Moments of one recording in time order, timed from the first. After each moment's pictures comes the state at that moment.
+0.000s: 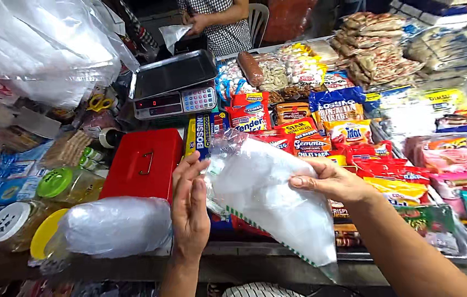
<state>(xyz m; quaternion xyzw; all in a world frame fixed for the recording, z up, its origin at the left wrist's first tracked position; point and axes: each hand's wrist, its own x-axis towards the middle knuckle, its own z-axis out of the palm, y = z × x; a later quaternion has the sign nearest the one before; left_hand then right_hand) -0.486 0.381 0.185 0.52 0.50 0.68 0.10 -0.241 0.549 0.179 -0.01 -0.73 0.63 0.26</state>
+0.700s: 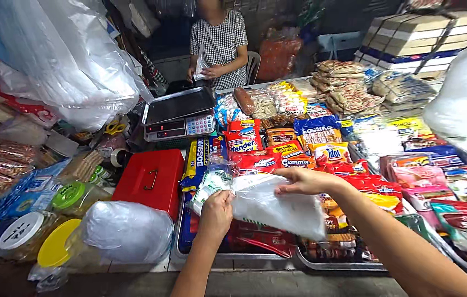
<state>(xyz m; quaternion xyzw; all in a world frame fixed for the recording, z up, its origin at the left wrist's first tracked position) -0.453 0.398 0.157 0.60 0.69 0.39 0.09 -0.224 0.585 0.192 -0.22 -0.89 0.40 0.01</state>
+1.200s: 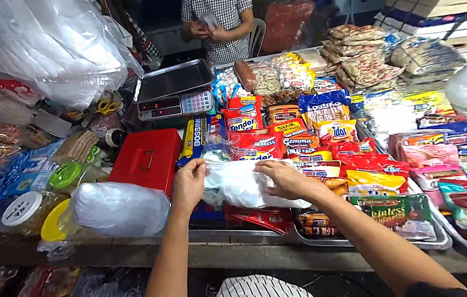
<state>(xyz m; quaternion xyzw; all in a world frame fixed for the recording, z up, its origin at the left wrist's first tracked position) -0.496 0.396 0.178 0.49 0.73 0.46 0.16 -0.260 0.546 0.139 -0.27 -0.93 0.25 -0.02</state>
